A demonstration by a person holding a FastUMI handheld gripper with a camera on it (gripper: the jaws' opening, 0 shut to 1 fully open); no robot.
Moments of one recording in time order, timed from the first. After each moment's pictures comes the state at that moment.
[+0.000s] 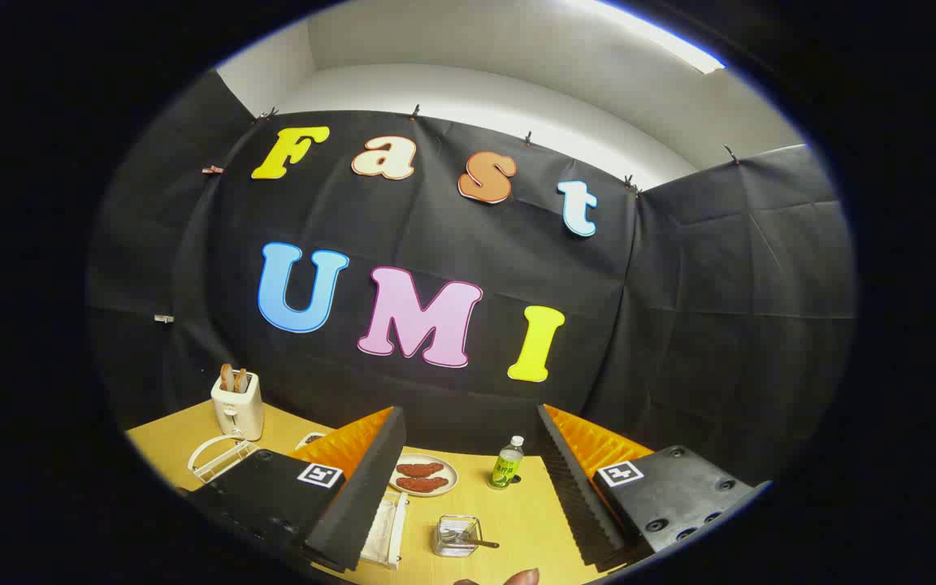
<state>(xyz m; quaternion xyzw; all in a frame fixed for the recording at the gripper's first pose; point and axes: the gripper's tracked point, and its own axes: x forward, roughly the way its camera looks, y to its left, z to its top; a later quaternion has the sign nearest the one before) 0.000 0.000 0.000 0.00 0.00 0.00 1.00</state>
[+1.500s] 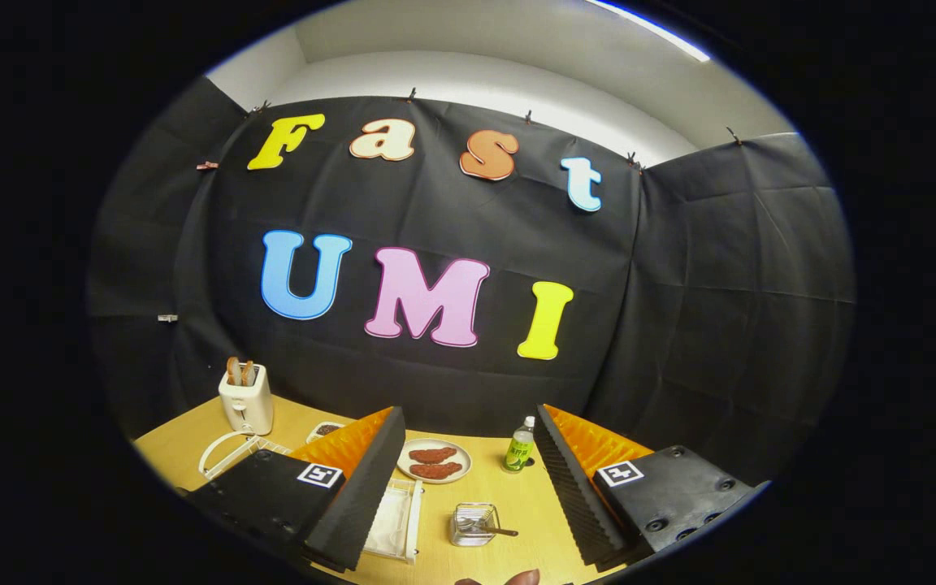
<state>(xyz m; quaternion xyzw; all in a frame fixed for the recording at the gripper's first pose) 0.010 0.021 -0.024 0.02 0.04 0.02 1.00</state>
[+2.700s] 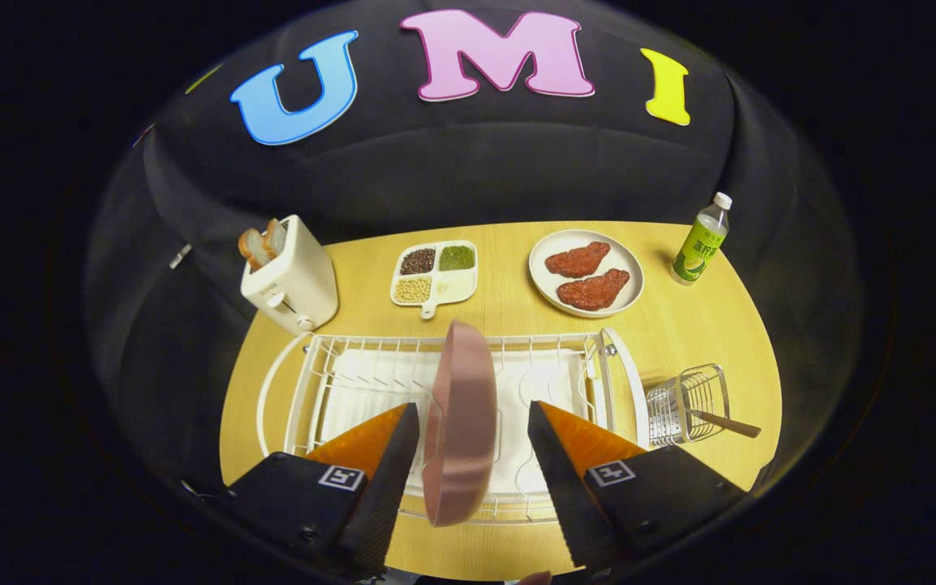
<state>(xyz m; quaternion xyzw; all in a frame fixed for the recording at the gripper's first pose) 0.100 0.244 -0.262 0.11 0.46 0.11 0.87</state>
